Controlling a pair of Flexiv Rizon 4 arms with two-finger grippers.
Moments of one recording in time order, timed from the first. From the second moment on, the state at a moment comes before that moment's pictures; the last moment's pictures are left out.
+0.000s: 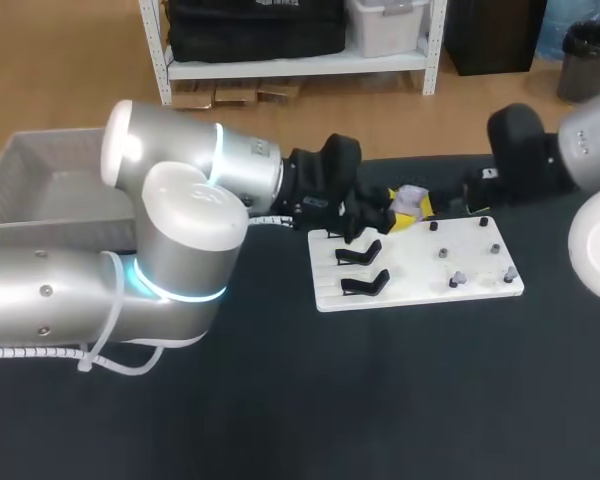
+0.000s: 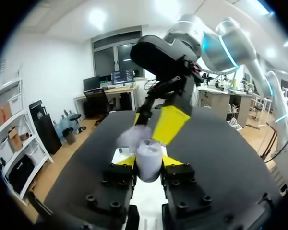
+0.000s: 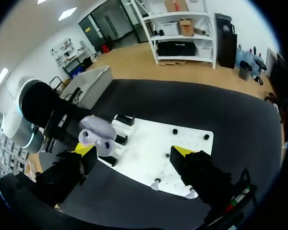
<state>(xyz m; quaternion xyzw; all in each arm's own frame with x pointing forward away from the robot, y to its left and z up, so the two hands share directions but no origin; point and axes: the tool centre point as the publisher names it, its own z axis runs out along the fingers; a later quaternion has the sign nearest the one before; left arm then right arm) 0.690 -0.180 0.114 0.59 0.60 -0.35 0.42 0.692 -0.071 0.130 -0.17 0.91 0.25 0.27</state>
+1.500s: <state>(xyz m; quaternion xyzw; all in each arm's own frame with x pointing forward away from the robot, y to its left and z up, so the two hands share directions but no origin) 0.688 -0.154 0.136 0.50 0.53 -0.46 0.50 0.655 -0.168 0.095 -0.19 0.97 0.03 0.18</state>
